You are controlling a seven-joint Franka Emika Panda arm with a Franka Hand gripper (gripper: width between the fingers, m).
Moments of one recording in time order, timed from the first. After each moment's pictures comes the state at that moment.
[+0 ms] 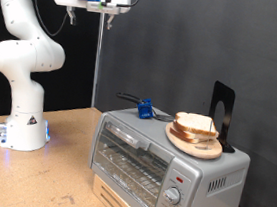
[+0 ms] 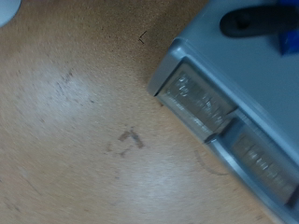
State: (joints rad) arm 0.11 -0.68 -0.02 -2.25 0.06 1.61 1.65
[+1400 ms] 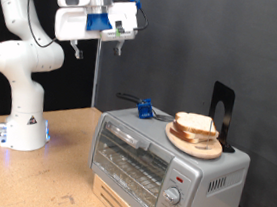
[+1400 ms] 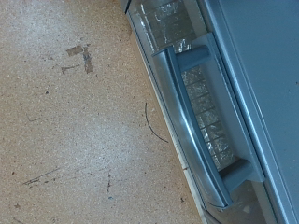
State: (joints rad) arm 0.15 -0.51 -0.12 -2.35 0.05 1.97 1.18
